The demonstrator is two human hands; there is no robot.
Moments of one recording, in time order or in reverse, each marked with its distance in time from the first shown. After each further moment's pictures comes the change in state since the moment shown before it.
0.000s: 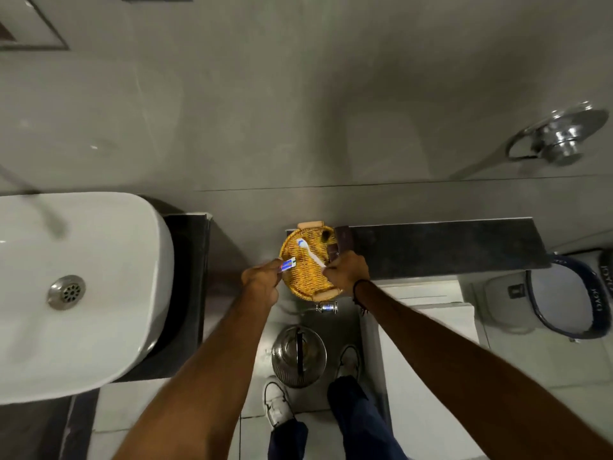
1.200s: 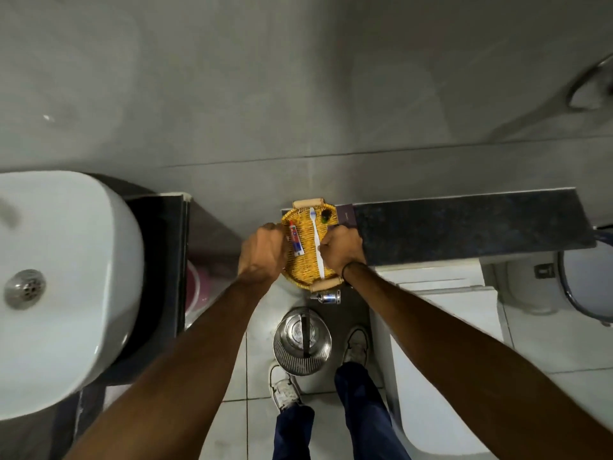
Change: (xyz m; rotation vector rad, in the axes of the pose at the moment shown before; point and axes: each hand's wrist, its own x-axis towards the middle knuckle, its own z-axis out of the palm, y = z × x) left_hand 0.020 0.003 0.019 1.603 -0.012 1.042; right_hand 0.057 0.015 0.031 -0.088 0.132 -0.092
